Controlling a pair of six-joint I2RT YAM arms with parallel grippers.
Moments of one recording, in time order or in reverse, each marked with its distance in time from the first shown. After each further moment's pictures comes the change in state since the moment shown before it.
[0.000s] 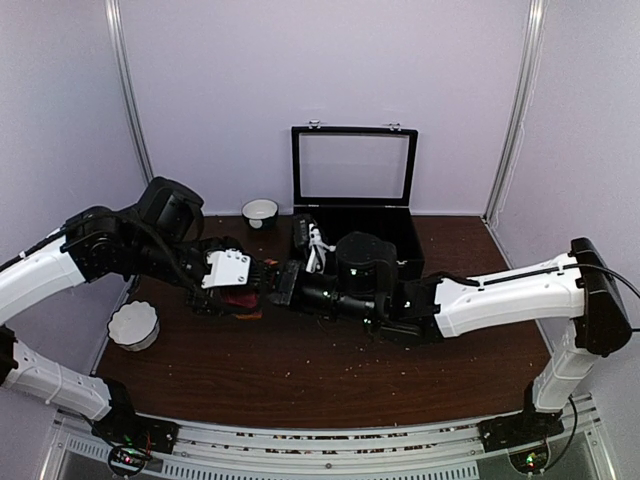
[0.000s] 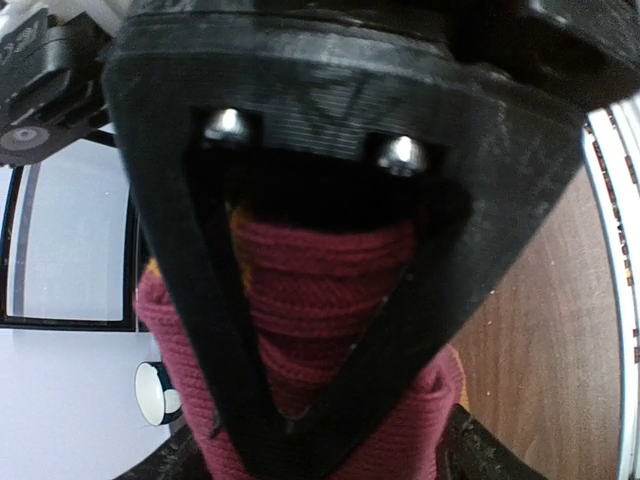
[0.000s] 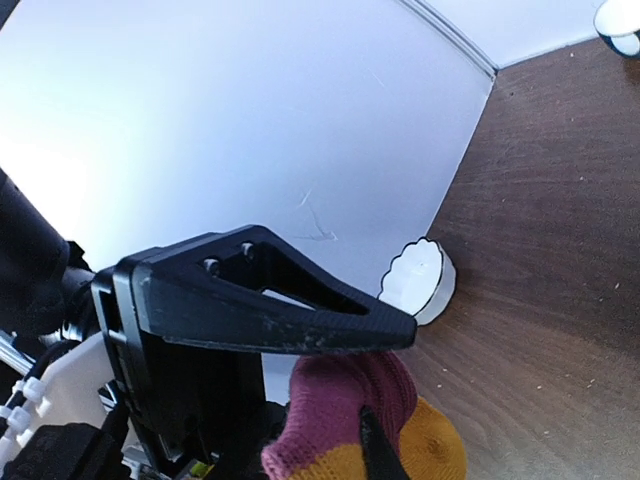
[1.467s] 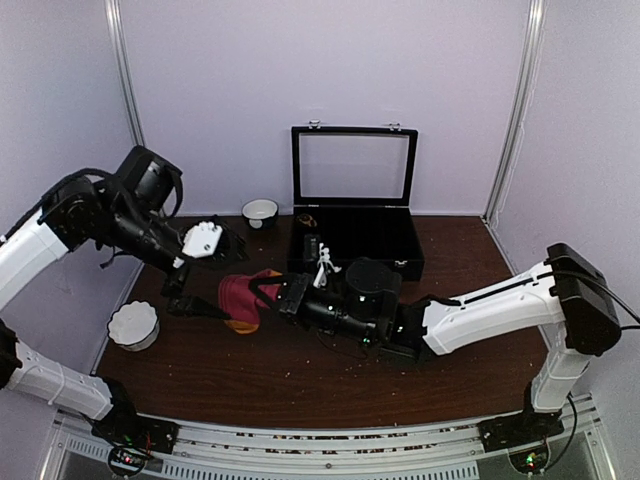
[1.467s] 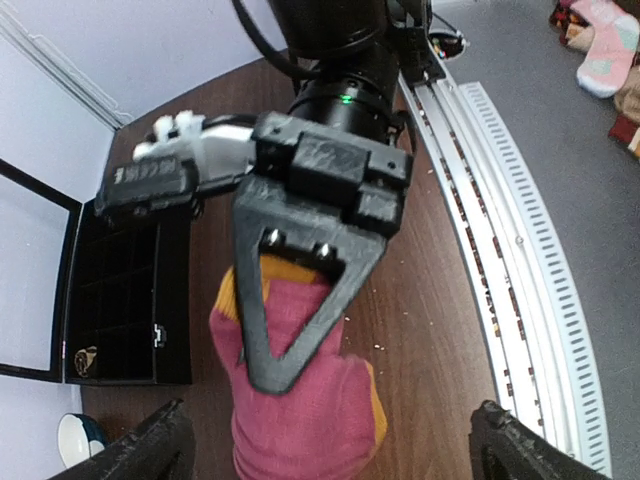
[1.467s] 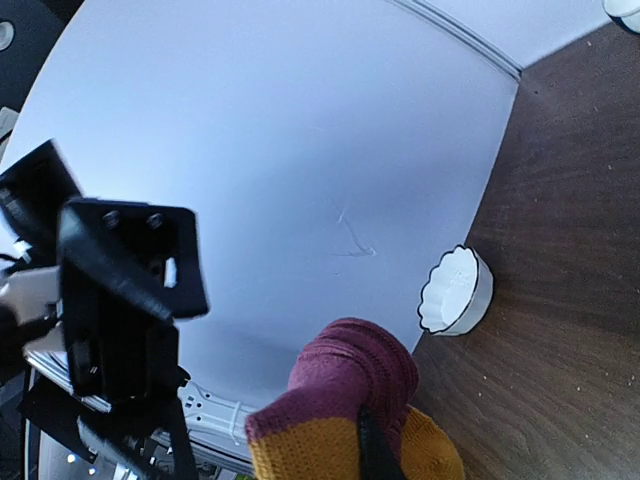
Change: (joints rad) left arm 0.119 0.030 0.220 -0.272 0.389 -0.018; right arm 0.004 0.058 -0.142 0.327 0.007 0.175
